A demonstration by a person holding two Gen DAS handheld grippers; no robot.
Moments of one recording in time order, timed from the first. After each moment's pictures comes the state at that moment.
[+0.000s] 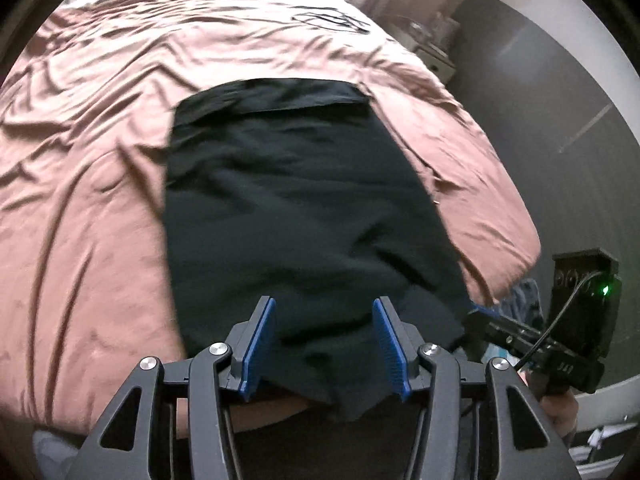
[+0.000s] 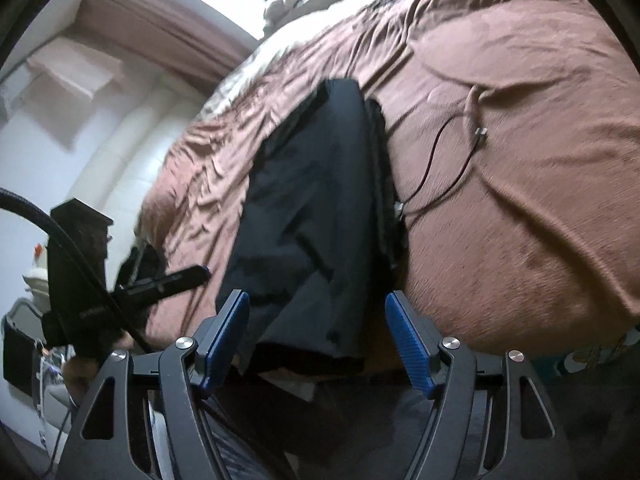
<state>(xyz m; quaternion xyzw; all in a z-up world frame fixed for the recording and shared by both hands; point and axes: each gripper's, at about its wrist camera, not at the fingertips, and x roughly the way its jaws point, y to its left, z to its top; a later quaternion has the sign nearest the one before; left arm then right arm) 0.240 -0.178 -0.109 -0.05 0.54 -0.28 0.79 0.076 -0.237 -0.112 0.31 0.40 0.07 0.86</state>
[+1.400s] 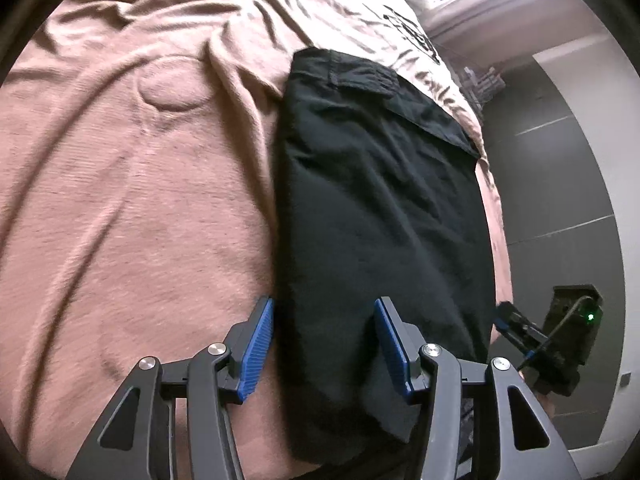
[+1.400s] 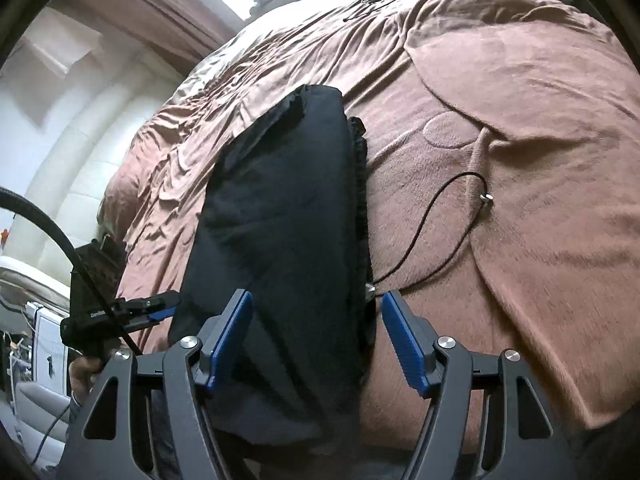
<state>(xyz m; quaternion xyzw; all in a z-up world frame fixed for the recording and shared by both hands) 0.298 -0.098 -0.183 -0.22 0.59 -0.26 0.73 0.166 -0.255 -0.106 0.26 0.42 0.04 0.87</state>
